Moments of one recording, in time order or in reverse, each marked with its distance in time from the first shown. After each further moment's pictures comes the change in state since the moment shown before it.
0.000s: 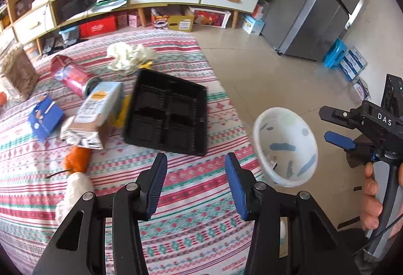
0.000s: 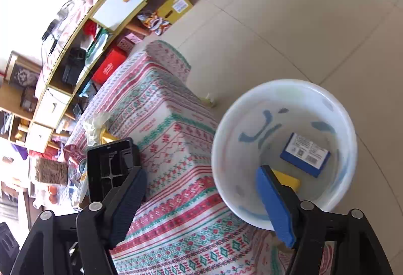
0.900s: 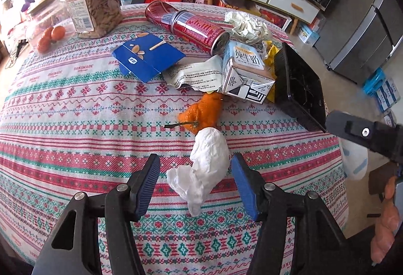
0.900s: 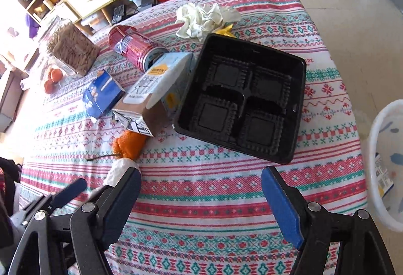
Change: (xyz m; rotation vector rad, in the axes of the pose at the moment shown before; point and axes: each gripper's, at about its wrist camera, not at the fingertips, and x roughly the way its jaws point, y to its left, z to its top) left arm 0.018 0.145 -0.055 -0.185 0.031 0.149; right arm 0.114 0.186 -0.110 -0.491 0.158 -0.011
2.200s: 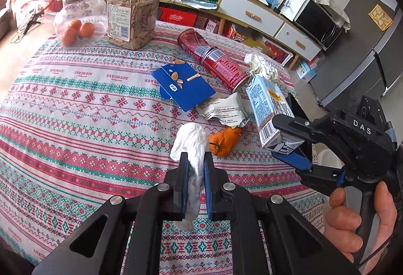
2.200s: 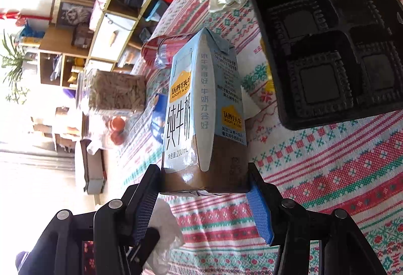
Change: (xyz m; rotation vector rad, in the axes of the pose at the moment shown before) left arm -0.057 0.060 0.007 -0.158 -0.120 -0.080; right arm 0.056 0.025 0.011 0.435 0.064 0.416
